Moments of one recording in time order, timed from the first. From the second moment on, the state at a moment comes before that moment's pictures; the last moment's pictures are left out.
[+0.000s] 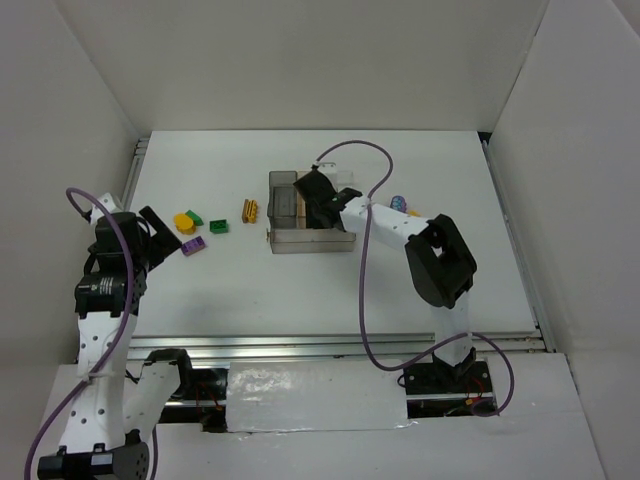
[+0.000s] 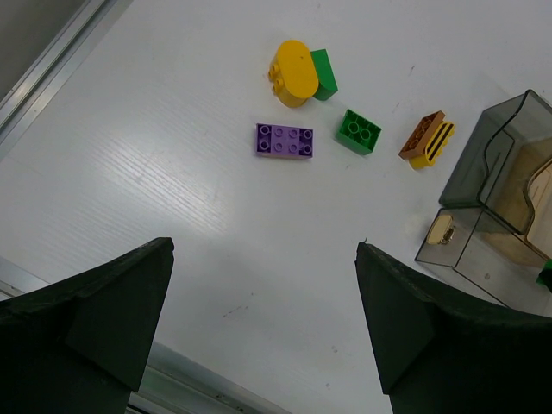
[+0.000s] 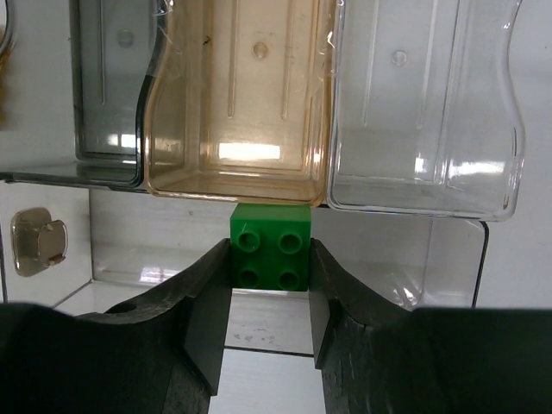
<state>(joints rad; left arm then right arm) 0.09 0.76 0.96 -0.81 -0.25 -0.53 0.71 1.99 1.54 -0.46 0.39 0.55</state>
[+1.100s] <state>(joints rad) -0.03 1.52 1.31 -0.73 -0.12 -0.61 0.74 1.25 1.09 -0.36 0.28 0.57</state>
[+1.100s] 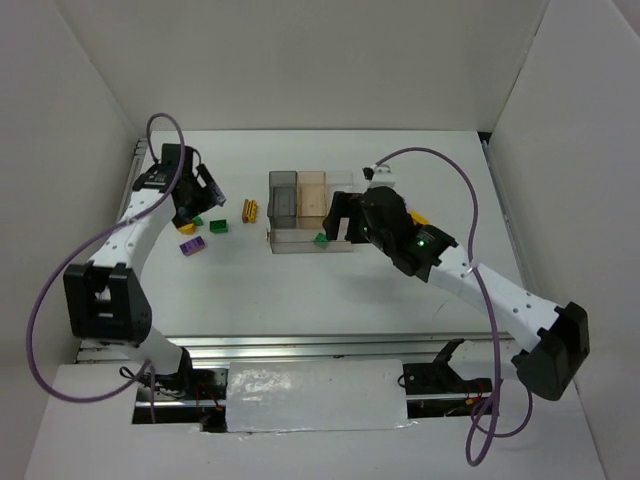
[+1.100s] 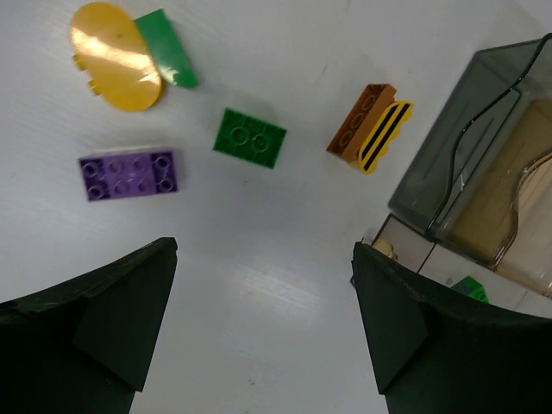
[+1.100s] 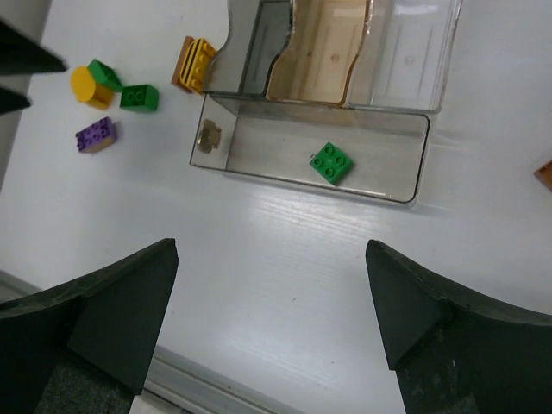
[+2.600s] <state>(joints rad) -0.06 2.07 1.52 -0.65 -0.18 -0.53 0.78 1.09 0.89 -0.36 0.09 0.54</state>
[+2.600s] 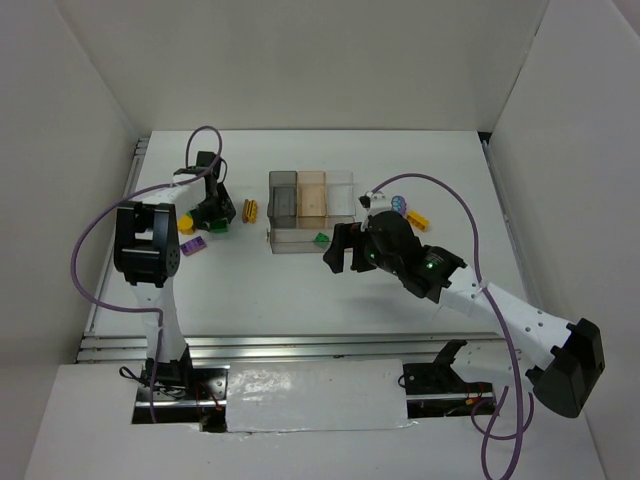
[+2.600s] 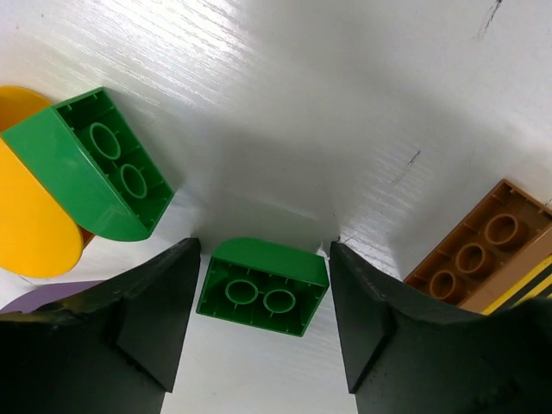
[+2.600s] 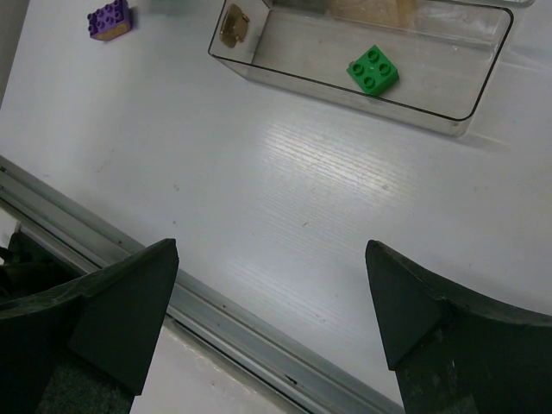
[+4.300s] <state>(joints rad) -0.55 1.78 1.53 -0.60 -0.29 -0.80 0.81 0.83 0.86 -0.47 0.38 0.66</state>
